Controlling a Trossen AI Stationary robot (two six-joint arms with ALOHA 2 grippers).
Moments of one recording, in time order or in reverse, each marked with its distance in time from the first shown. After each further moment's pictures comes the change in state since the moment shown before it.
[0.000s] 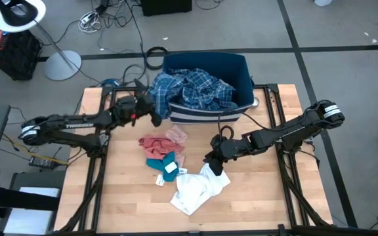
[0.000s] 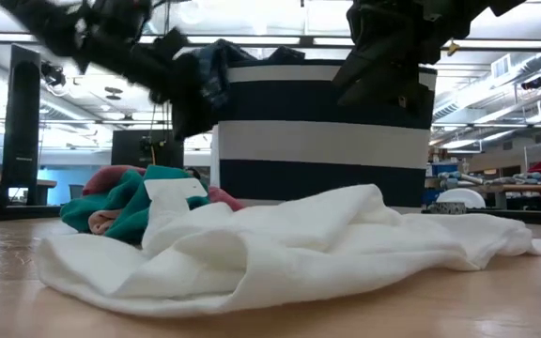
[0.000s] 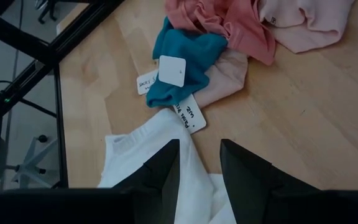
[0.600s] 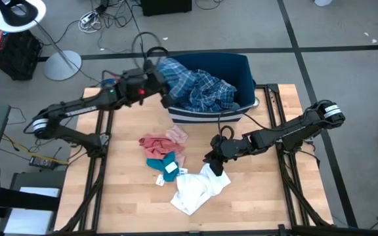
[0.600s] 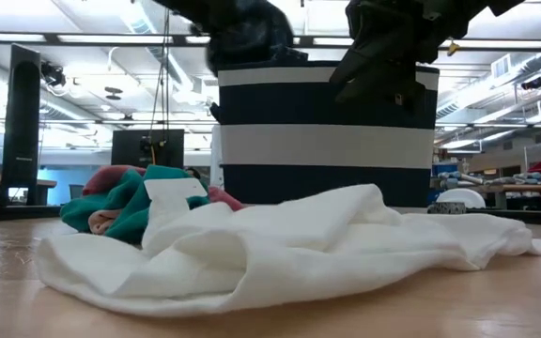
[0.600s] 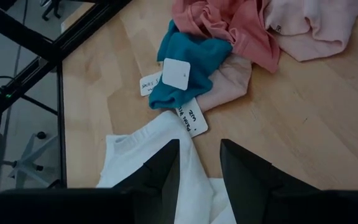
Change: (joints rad) left arm 0.001 0.208 0.602 -0.340 0.041 0.174; right arm -0.001 0.000 0.000 0.014 0.000 -0.042
